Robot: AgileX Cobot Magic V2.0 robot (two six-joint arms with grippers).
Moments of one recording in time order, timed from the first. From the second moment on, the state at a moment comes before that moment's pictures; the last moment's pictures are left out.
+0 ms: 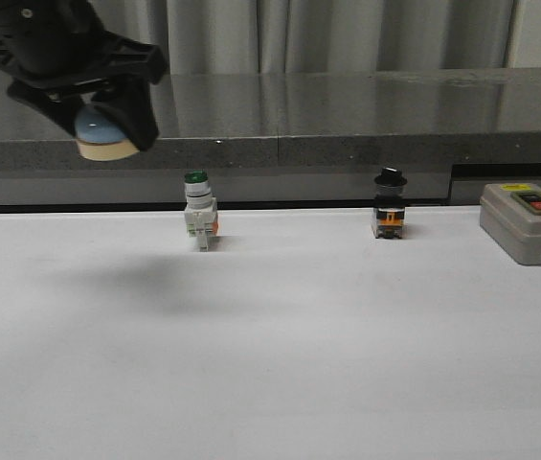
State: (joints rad) left arm -0.42 1.74 -1.36 0.04 0.65 -0.02; right arm 0.08 -0.01 0.03 0.03 0.13 -0.03
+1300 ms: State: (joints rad) left arm -0.74 2.05 -1.36 0.04 0.56 -0.01; right arm 0.08 -0.01 0.03 0.03 0.13 -0.03
